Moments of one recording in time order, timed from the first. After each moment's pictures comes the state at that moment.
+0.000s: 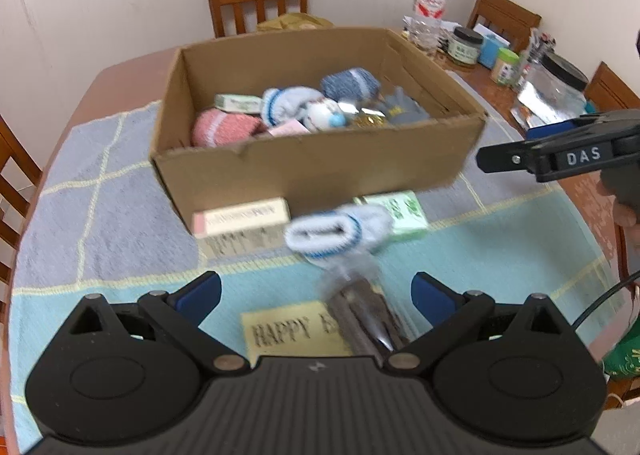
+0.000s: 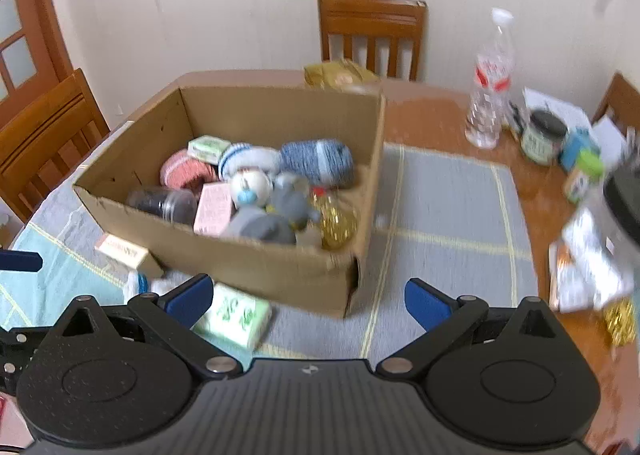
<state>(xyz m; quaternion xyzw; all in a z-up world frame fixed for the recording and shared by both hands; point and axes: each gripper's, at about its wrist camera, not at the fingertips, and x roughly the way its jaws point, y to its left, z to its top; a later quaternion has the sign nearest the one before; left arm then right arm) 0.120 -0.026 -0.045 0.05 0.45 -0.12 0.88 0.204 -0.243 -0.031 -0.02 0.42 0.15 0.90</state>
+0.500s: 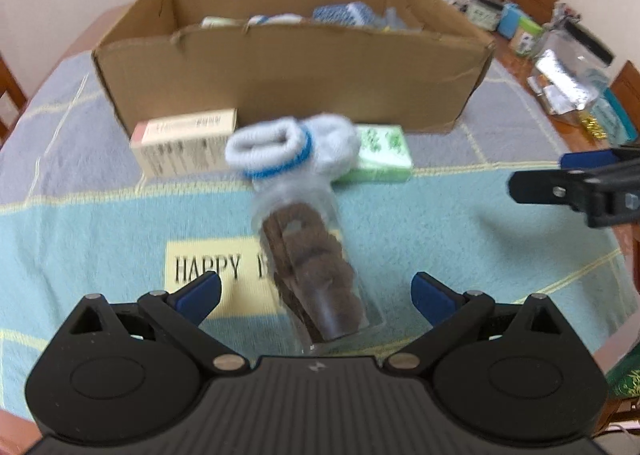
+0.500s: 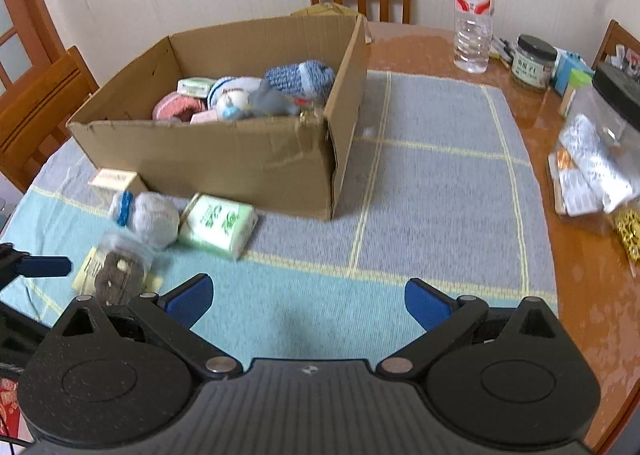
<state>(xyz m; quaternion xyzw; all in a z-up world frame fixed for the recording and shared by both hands) 0.110 -0.065 -0.106 0.01 0.50 -0.08 0.86 0.165 -0.270 -0.071 0.00 0.46 0.15 0.88</state>
